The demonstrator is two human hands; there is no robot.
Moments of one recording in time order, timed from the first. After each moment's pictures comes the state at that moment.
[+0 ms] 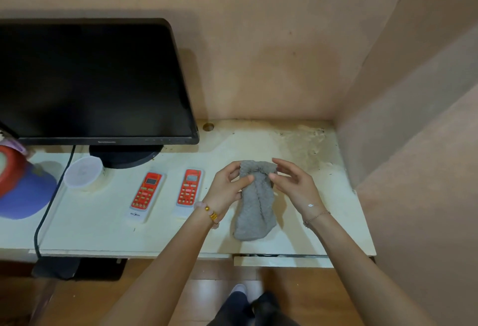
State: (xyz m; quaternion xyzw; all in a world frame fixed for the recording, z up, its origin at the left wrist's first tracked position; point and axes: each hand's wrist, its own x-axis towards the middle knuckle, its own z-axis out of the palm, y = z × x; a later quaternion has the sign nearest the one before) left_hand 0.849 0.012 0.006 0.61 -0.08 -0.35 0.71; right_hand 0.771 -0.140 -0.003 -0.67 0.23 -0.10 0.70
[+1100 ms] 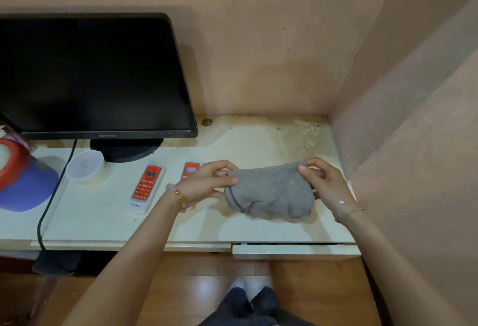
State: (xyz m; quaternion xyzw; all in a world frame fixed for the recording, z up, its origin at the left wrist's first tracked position) left_hand 0.872 0.058 0.016 0.66 -0.19 -0.47 0.56; right_hand 0.723 -0.177 0.016 -0.73 0.23 -0.10 0.63
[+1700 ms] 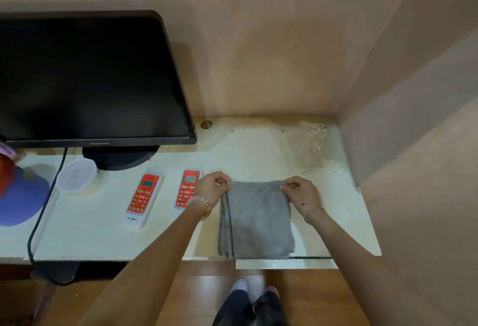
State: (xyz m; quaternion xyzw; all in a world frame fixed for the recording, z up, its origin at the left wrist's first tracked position) left_hand 0.906 0.035 -0.078 0.85 -0.13 -0.25 0.44; right_hand 0.782 -0.168 -0.070 -0.76 0.38 -0.01 0.53
